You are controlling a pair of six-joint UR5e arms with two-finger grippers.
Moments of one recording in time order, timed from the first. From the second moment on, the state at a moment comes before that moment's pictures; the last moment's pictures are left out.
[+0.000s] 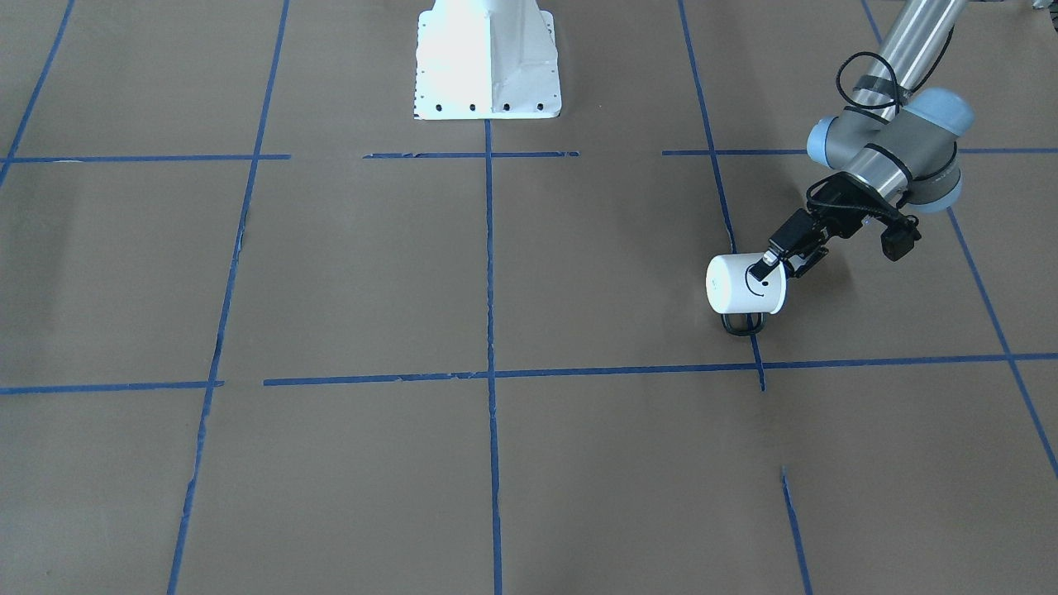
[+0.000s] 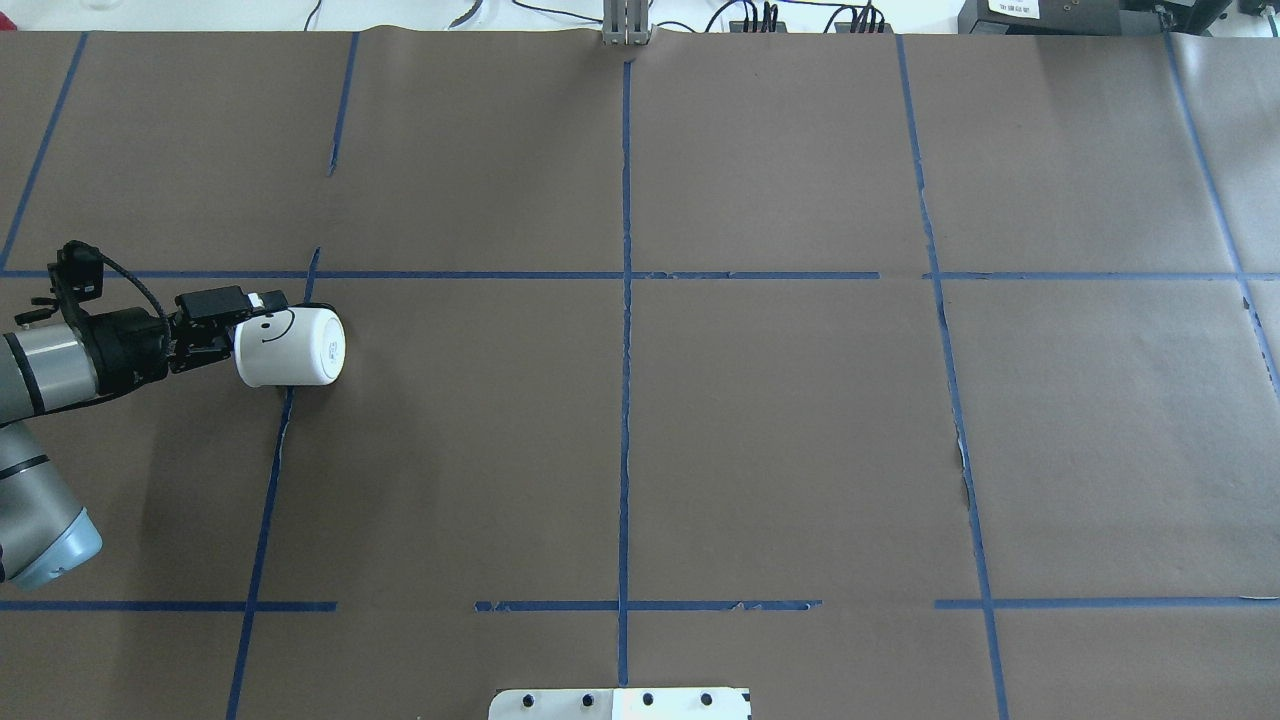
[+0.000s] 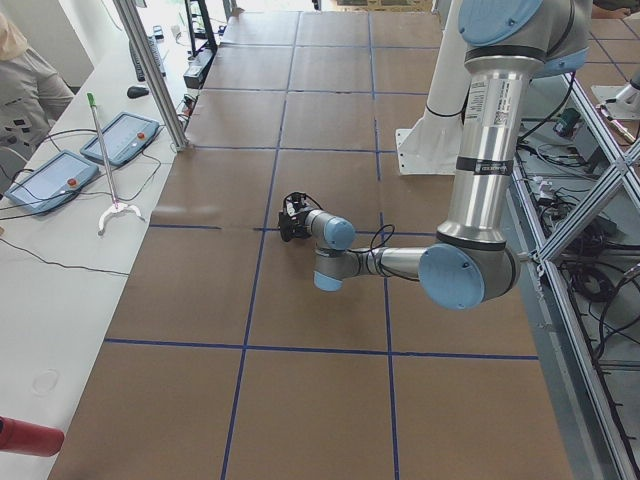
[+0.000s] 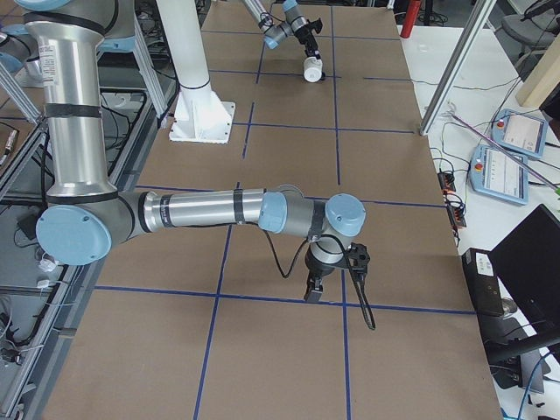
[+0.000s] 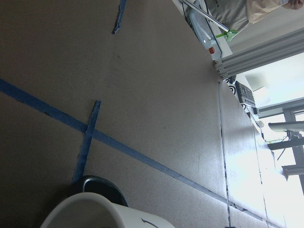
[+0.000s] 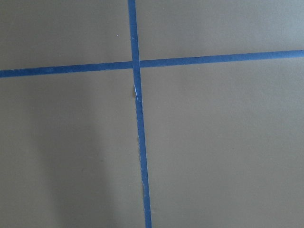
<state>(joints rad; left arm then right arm) -0.71 -1.68 -1.29 -3.43 -1.76 -1.75 1.53 -1.53 1.64 -1.83 2.27 0.01</state>
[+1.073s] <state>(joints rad) -0.74 -1.82 -1.31 -3.41 -1.86 -1.91 1.53 -1.53 1.64 -1.83 2.27 0.01</state>
